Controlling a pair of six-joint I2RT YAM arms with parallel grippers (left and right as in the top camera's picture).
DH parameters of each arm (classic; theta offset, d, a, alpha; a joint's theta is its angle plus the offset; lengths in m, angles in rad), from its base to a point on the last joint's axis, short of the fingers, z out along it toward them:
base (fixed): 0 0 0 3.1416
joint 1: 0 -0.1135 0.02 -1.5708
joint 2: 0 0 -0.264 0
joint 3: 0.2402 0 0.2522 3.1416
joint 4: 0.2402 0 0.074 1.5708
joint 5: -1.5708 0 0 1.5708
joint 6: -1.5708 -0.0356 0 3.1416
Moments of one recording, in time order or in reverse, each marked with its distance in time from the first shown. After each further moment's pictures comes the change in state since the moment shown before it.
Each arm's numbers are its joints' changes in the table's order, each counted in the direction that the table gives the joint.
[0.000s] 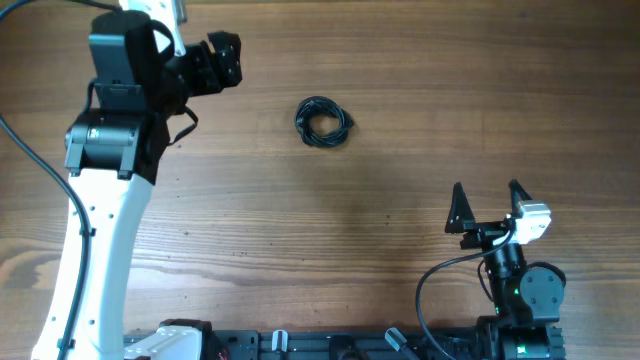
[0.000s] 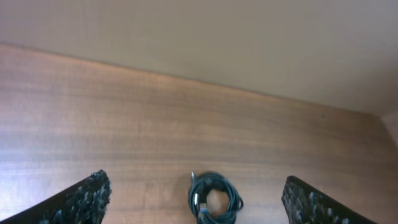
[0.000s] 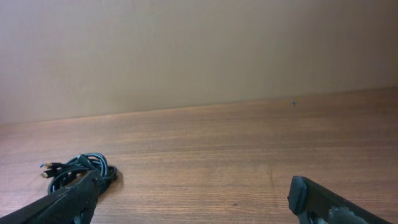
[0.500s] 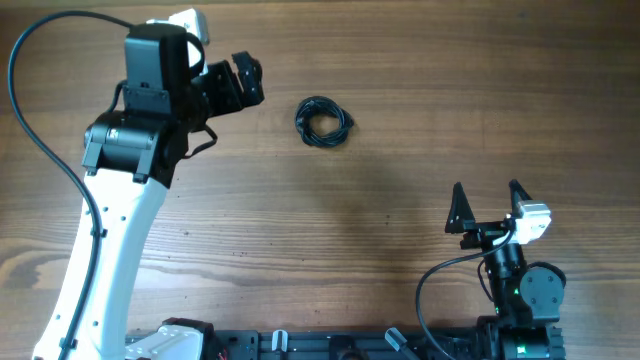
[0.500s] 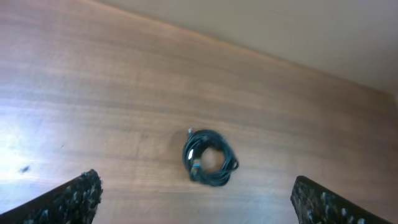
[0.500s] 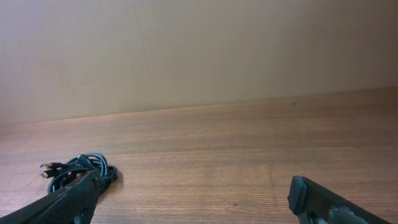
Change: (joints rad) left arm 0.083 -0.002 0.001 0.163 0.073 0.101; right arm 0.000 0.000 0.000 0.000 0.000 0.000
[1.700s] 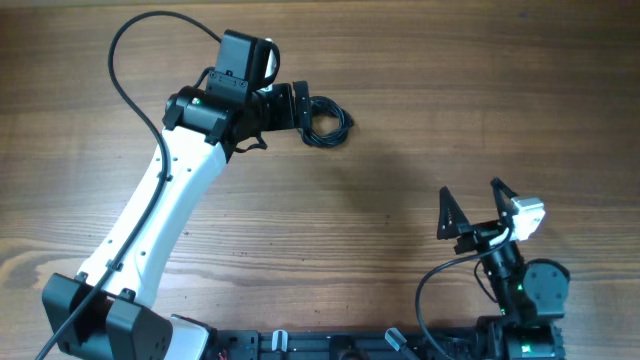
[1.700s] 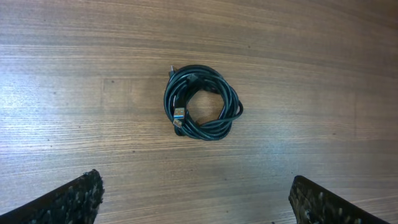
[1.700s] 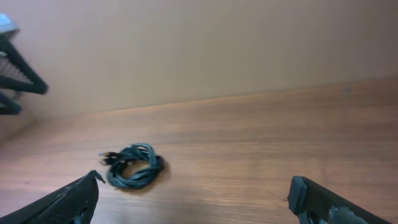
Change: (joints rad) left arm 0.181 -0.204 0.001 0.045 0.021 0.014; right arm 0.000 -0.086 0.078 0.025 0.179 -0.089
